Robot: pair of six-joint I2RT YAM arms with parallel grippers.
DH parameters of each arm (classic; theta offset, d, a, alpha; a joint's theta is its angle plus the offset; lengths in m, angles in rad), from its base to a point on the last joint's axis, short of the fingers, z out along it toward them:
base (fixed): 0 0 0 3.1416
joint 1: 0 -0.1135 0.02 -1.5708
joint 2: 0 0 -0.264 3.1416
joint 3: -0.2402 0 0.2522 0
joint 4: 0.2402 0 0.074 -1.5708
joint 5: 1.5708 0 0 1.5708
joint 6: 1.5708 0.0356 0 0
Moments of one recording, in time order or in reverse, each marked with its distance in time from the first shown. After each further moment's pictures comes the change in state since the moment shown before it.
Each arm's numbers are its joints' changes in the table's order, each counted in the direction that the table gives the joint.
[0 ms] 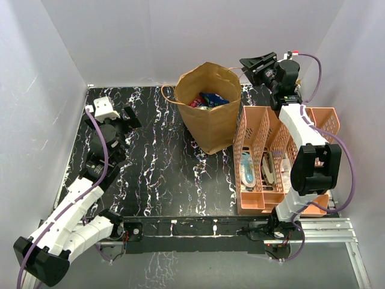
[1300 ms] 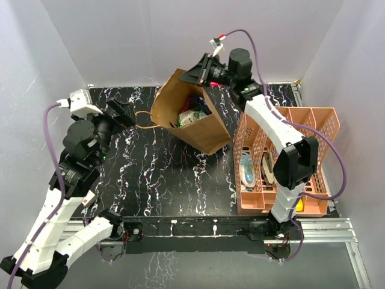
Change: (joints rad) left arm 0.013 0.045 -0.318 0.421 0.186 -0.292; right arm -0.355 -0.150 -0.354 0.127 -0.394 -0.250
